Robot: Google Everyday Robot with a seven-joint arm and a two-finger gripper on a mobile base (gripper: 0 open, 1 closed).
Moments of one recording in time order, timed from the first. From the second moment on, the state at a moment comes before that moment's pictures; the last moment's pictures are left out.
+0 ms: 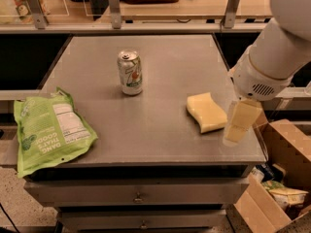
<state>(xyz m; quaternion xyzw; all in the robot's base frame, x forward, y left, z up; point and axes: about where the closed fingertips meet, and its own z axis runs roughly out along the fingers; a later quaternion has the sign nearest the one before) 0.473 -0.177 0.884 -0.61 0.78 -0.02 0.14</state>
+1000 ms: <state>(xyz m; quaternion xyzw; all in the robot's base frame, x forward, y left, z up) 0.504 -0.150 0.815 -0.60 0.79 0.03 0.14</state>
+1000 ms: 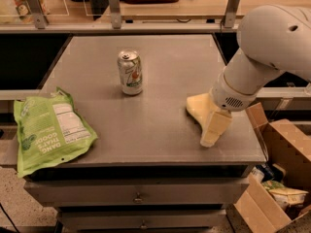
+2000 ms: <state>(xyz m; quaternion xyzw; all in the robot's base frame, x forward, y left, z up) 0.510 -0.144 0.817 -0.59 0.79 0.04 0.15</state>
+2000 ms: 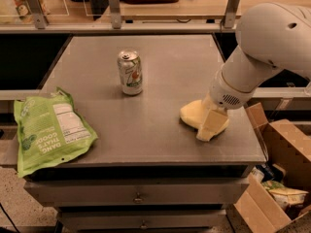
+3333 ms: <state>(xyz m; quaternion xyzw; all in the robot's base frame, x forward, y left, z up) 0.487 -0.046 0.879 -0.70 0.68 0.10 0.22</state>
